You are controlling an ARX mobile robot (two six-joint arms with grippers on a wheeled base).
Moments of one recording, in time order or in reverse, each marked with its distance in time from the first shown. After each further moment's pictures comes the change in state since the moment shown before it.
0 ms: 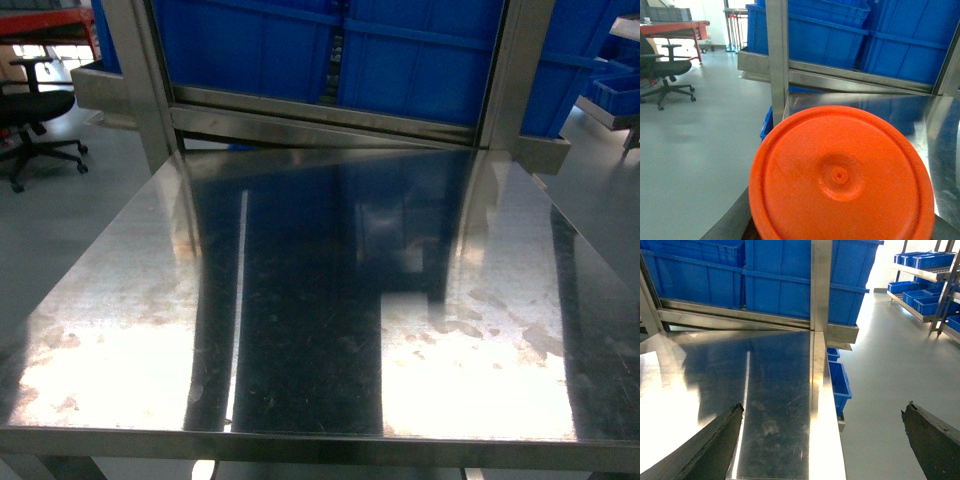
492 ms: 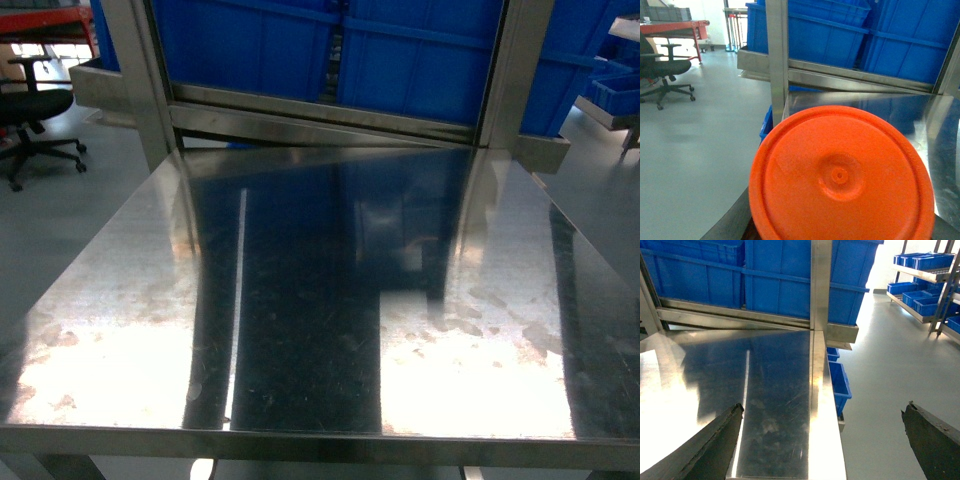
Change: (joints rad) left arm 0.000 0.000 0.000 0.002 0.000 0.000; right arm 0.000 0.000 0.000 0.003 0.000 0.000
